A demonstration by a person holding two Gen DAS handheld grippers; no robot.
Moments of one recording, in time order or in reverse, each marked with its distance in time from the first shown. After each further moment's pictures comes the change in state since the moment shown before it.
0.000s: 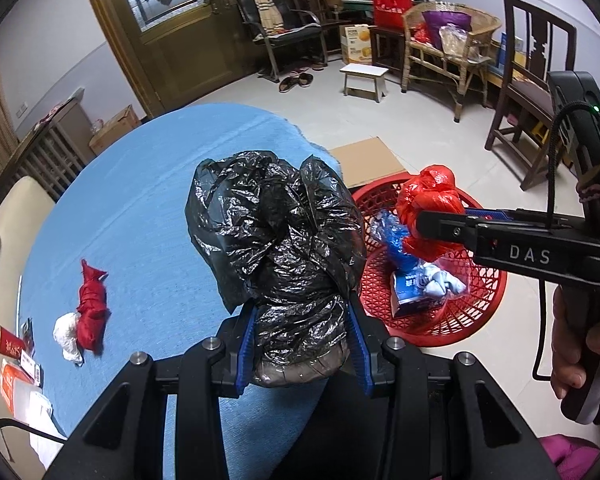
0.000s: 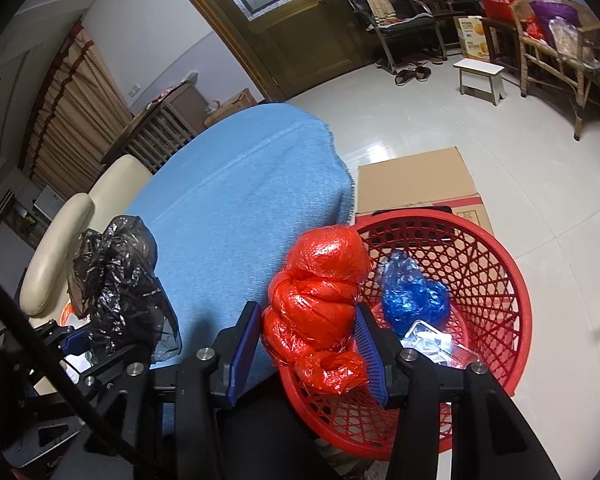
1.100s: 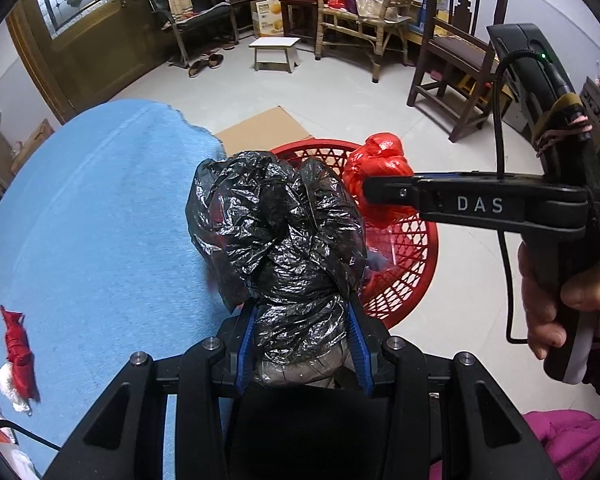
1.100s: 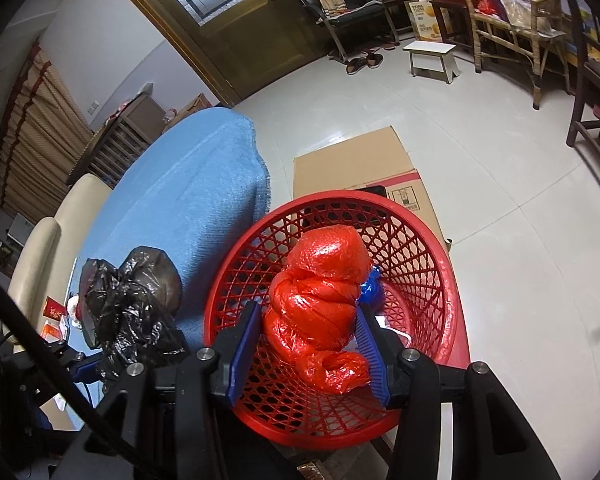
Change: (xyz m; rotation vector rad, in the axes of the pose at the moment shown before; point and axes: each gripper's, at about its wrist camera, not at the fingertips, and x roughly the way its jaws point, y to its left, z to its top) left arm 0.016 -0.015 0.018 0.154 0.093 -0.266; right arm -0.016 -0.059 -0.009 0.114 0.019 -0.106
